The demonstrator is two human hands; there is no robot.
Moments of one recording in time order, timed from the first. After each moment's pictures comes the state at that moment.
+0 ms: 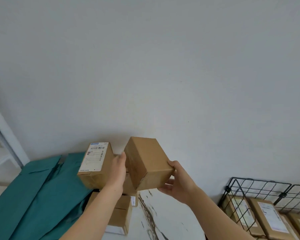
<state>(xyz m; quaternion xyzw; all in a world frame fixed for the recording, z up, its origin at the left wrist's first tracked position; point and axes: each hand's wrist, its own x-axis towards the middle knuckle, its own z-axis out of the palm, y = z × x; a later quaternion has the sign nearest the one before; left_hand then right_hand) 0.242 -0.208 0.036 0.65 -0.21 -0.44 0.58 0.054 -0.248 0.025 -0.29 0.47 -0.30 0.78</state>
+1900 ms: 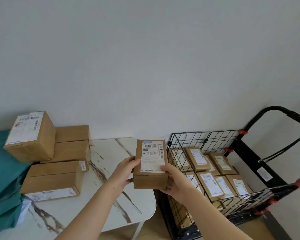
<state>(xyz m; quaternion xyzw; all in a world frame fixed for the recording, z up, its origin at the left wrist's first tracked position) 0.088 -0.139 -0.023 0.54 -0.35 -0.67 0.37 -0.091 -0.112 -0.017 -0.22 0.59 -0.39 0.67</state>
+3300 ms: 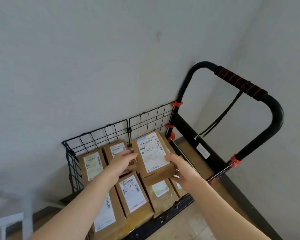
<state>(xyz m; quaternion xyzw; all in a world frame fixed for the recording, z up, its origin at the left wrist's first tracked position) -0.395 -0.307 -0.090 0.58 -0.45 -0.66 0.16 -0.586 -0.217 -0.081 -0.09 0.66 -0.44 0.60</state>
